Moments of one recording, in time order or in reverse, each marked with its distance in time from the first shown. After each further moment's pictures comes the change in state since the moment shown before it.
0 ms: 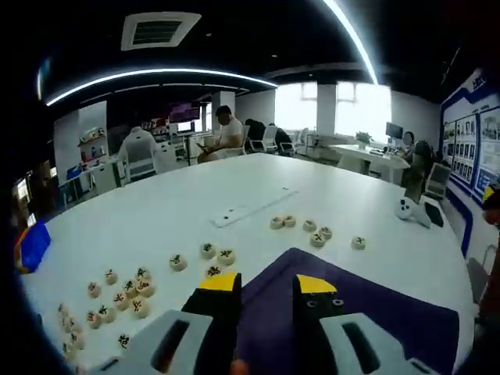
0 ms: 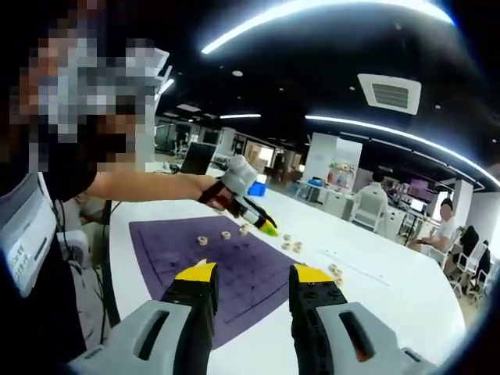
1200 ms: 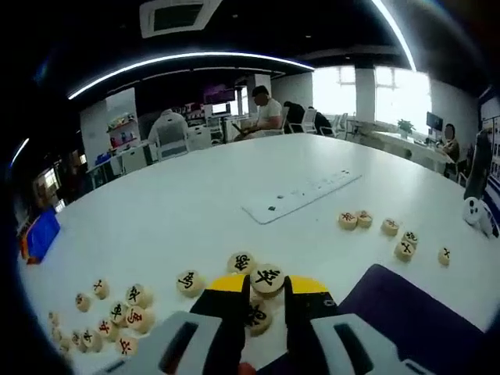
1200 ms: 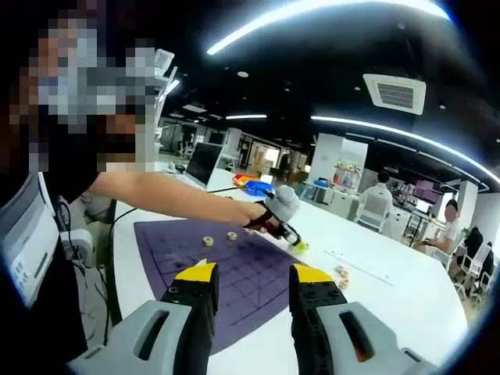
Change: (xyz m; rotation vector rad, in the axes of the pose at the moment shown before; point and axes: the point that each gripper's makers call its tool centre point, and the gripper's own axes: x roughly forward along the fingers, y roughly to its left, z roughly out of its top) left arm 0.066 0.060 -0.007 -0.032 0.081 0.219; right arm 0.008 0.010 -0.005 -0.001 0.000 0.026
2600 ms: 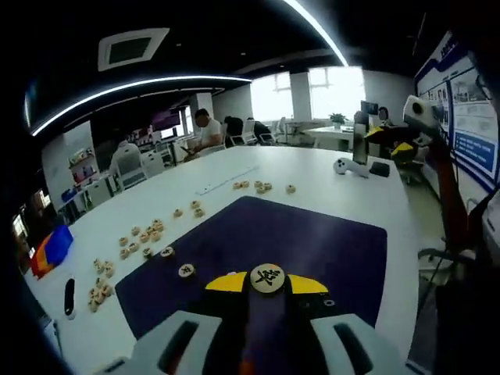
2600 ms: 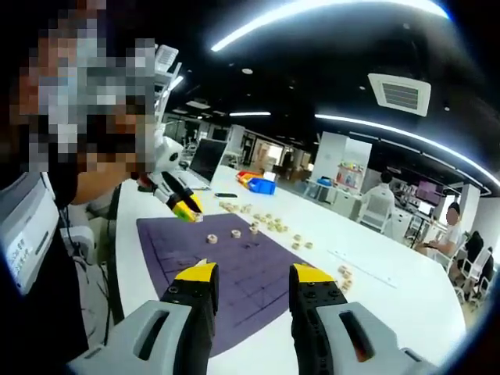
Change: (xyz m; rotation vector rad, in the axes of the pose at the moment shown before) left arm -0.293 -0.065 -0.120 0.200 -0.047 -0.262; right arm 0.001 0.006 0.002 -0.022 0.014 0.014
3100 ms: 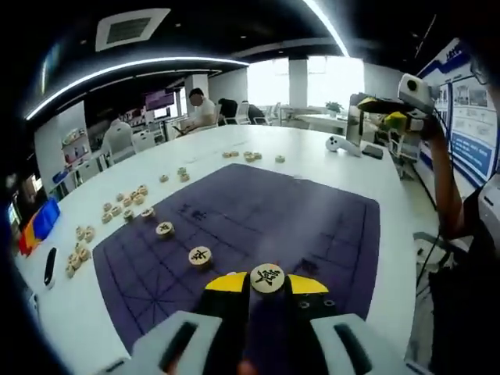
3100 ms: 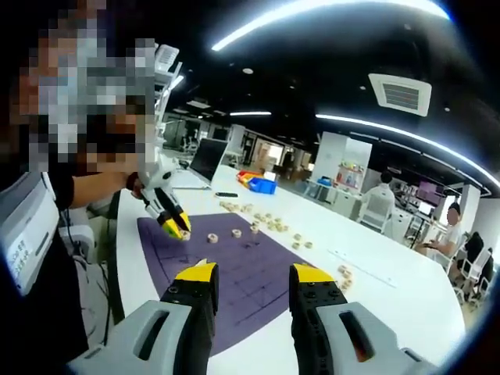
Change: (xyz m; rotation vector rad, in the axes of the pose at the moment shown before) left arm 0.012 -0.011 -0.052 -0.072 0.082 -0.055; right arm 0.001 -0.001 -0.001 -0.001 0.004 0.000
